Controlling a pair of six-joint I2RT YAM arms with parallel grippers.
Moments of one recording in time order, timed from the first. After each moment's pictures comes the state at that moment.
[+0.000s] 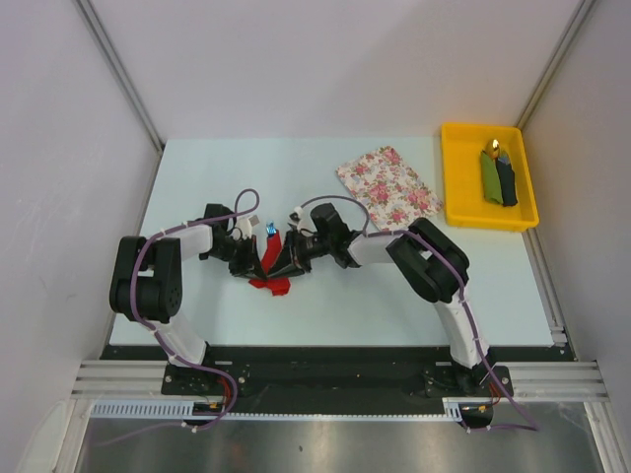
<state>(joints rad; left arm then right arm) -0.07 1.71 0.88 -0.52 0.60 -0.07 0.79 2.19 1.29 0.41 -0.88 1.19</state>
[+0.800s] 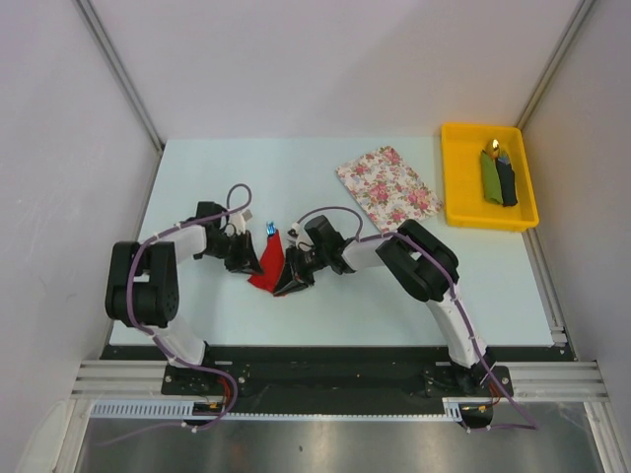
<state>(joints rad) -0.04 1.69 0.87 -0.49 0.62 -0.08 0.81 2.26 1.30 0.25 -0.84 1.02</state>
